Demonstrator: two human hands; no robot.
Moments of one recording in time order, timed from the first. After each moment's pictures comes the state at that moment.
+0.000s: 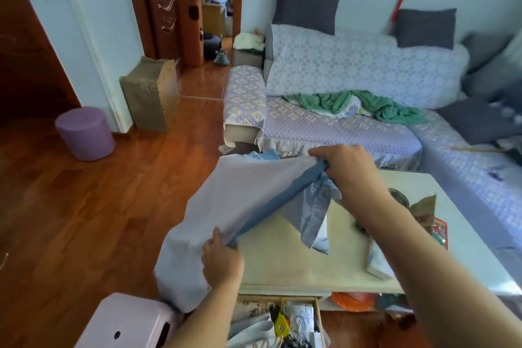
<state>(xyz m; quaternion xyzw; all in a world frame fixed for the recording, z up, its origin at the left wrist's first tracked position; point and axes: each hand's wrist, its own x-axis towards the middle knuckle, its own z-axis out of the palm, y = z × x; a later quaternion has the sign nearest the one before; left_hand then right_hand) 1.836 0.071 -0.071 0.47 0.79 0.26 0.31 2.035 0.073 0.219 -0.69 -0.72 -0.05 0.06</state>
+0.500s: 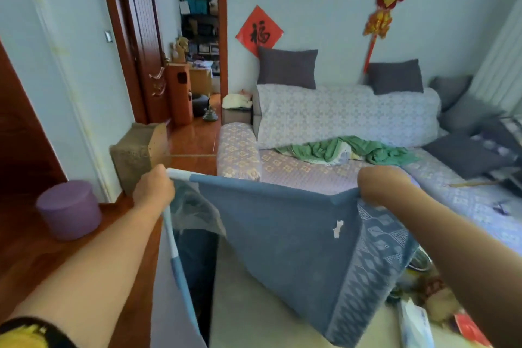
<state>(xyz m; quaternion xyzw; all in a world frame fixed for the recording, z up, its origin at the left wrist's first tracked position) 1.684 0.386 0.155 0.62 0.75 0.23 0.05 2.098 0.226 0.273 -0.81 -0.55 -0.03 -0.17</state>
